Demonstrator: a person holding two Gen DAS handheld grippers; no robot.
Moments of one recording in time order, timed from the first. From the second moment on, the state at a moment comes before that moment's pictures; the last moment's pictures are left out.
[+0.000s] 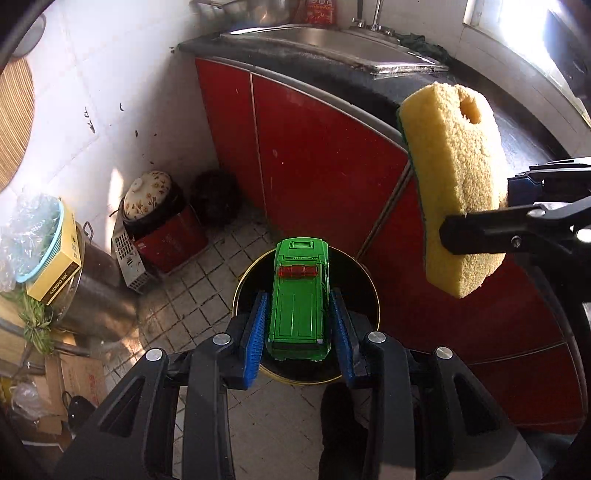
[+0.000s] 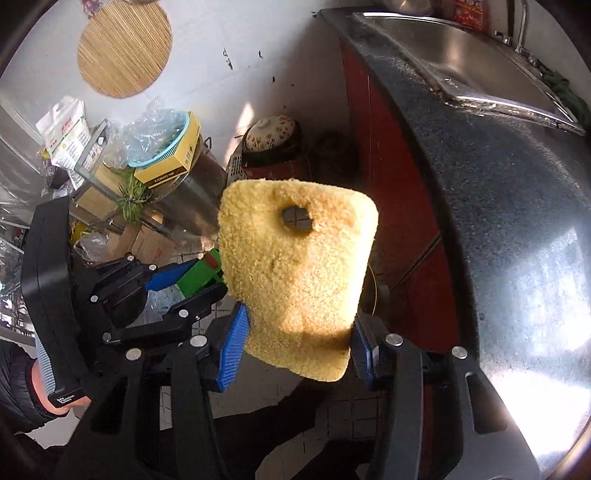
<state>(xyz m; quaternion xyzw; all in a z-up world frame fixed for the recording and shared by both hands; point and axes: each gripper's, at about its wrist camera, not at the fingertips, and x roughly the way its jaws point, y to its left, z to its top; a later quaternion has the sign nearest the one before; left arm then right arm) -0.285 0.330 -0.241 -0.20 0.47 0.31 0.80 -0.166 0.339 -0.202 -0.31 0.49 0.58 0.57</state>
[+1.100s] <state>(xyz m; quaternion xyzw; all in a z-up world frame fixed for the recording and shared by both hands) -0.263 0.337 -0.232 -0.18 0.49 0.27 0.81 -0.122 0.300 -0.155 -0.24 0.49 0.56 0.62</state>
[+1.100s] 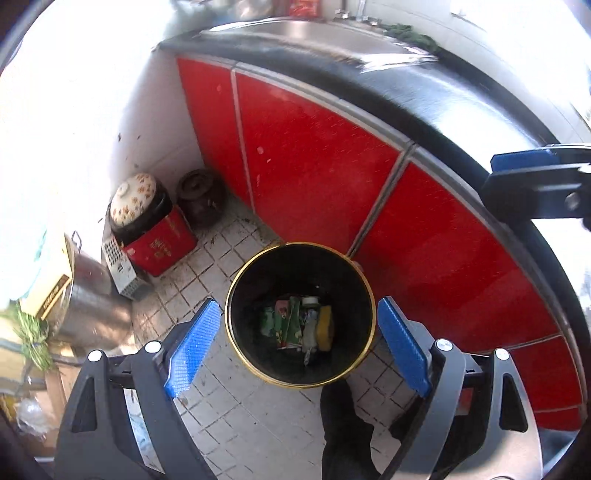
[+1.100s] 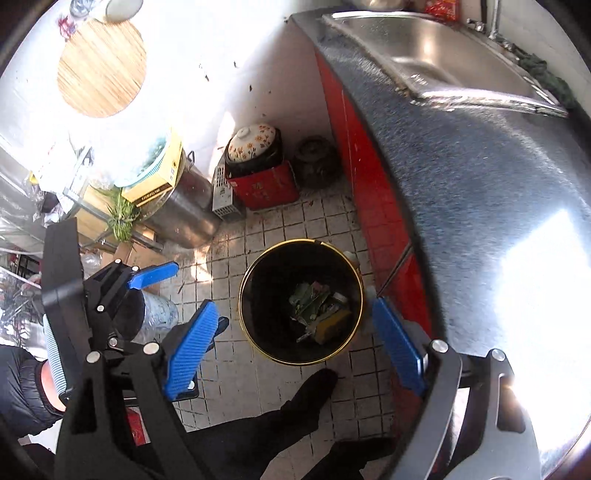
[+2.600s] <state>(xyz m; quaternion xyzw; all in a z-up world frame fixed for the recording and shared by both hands) 0.148 -0.016 -0.142 0.15 0.44 -0.10 0.88 0.151 -0.213 -0.080 0.06 0.49 0.12 0.86</state>
